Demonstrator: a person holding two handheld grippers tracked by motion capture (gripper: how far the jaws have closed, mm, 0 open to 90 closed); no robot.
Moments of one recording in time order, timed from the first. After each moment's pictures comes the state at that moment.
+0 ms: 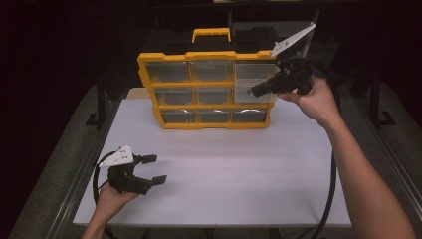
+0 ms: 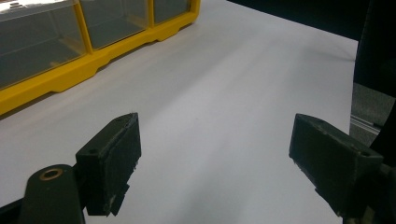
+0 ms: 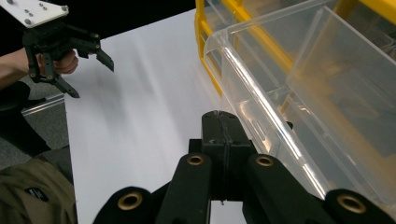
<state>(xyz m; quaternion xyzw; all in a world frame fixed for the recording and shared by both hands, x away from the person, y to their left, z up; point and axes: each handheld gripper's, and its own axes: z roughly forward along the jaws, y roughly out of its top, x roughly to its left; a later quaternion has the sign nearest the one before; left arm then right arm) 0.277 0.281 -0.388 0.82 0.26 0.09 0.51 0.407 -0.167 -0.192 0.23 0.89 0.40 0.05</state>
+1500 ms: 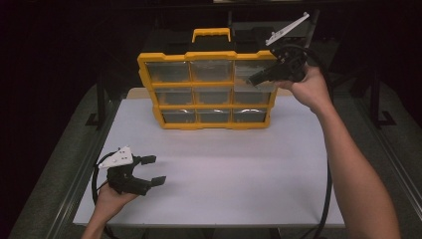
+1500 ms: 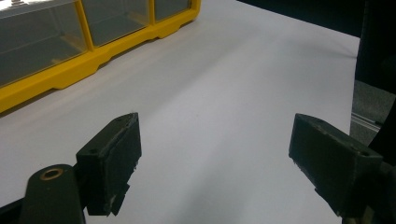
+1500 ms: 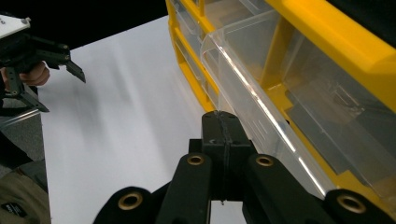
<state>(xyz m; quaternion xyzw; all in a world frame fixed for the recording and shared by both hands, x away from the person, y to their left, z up) 0.275 0.281 -0.388 0.82 0.26 0.09 0.51 0.445 -0.166 -0.192 0.24 0.89 0.39 0.06</state>
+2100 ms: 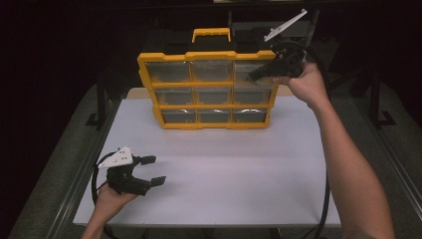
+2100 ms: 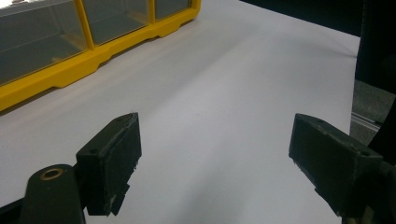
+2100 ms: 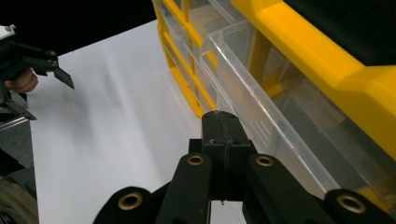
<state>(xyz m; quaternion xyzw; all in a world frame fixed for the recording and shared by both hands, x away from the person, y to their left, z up) 0.276 0.283 -0.388 0.82 0.26 0.09 0.51 0.458 -0.165 -0.191 0.25 0.88 0.39 0.07</state>
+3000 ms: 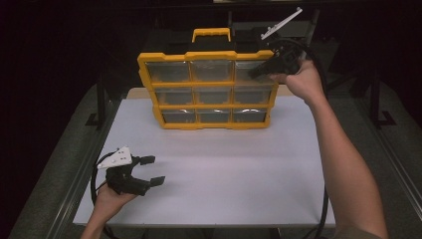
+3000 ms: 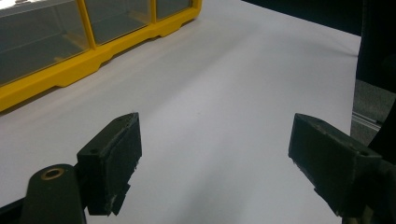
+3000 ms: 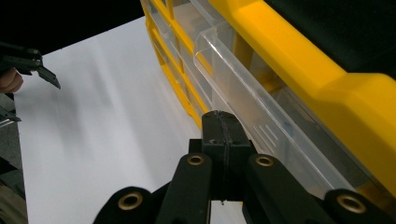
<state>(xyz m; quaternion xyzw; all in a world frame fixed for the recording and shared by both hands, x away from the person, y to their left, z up) 0.275 0.284 -0.388 0.82 0.26 0.09 0.51 0.470 -0.161 -0.192 0.27 0.88 0.38 0.06</state>
